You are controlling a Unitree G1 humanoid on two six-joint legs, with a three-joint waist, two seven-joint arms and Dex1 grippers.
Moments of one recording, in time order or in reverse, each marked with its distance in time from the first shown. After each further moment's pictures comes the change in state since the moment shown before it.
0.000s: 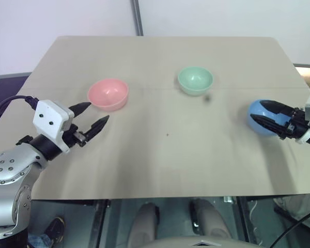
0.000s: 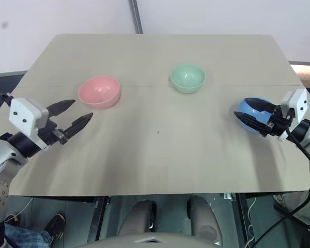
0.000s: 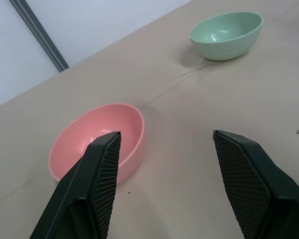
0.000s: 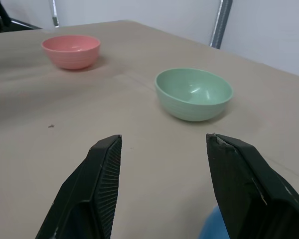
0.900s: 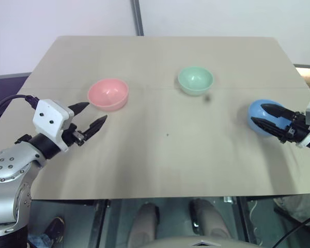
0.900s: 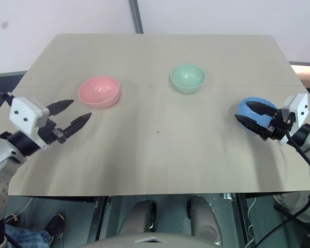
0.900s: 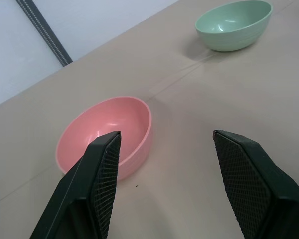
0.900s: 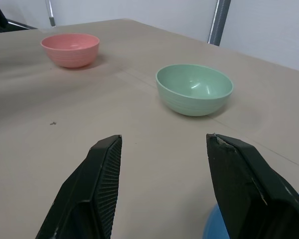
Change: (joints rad) left arm -0.015 0.004 0.001 0.029 0.039 0.000 -0.018; right arm 0.048 0.020 -0.029 -0.019 -0.013 0.000 -0.019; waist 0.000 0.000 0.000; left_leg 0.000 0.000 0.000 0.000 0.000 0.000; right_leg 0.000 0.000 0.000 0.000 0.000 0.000
